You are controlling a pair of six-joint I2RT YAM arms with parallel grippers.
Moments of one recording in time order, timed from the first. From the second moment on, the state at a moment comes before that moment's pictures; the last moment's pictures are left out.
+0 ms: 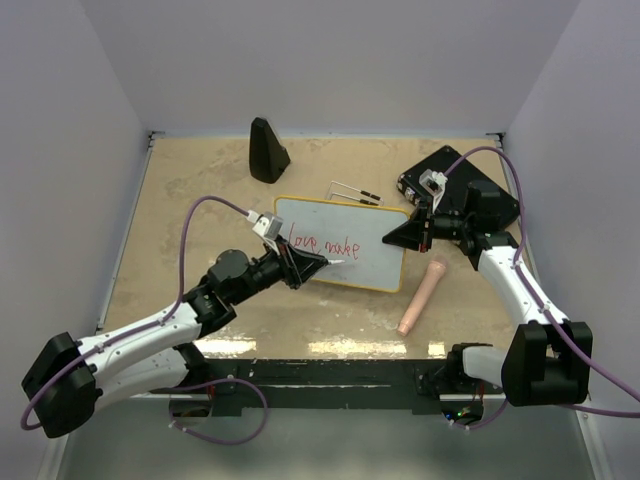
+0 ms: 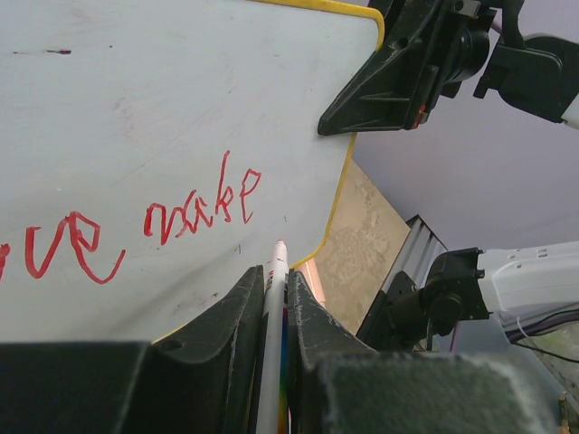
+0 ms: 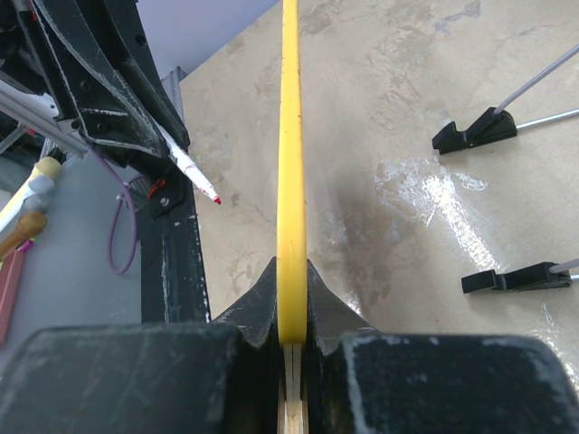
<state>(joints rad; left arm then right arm) -0.83 0.96 0.46 0.47 0.12 -0.62 0.03 1.21 0.81 -0.13 -1.28 0.00</state>
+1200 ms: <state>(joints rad) -0.89 1.22 0.62 0.53 0.04 -0.56 0.03 1.21 0.81 -0.13 -1.28 0.00</state>
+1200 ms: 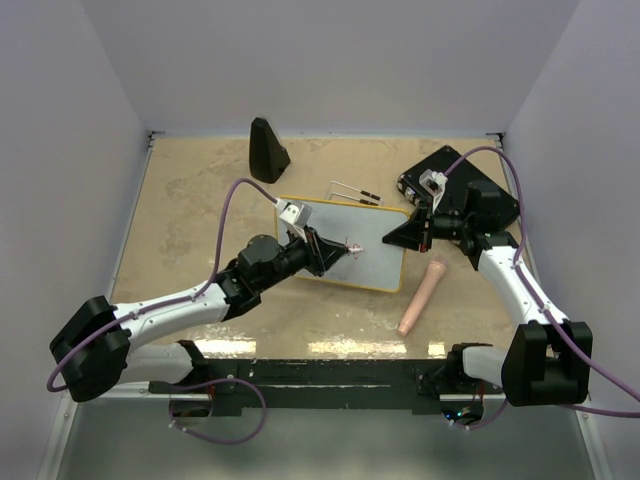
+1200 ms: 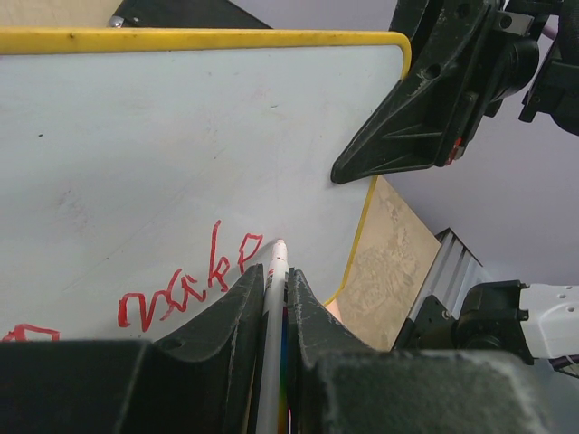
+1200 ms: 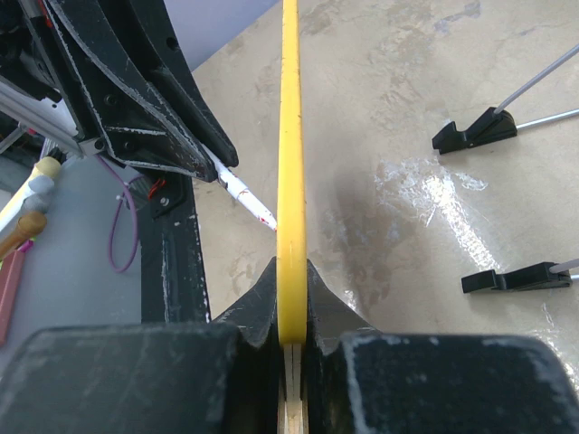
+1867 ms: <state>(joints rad) -0.89 1.23 0.63 0.54 0.02 -0.54 0.03 1.21 0.81 -0.13 -1.27 0.00</state>
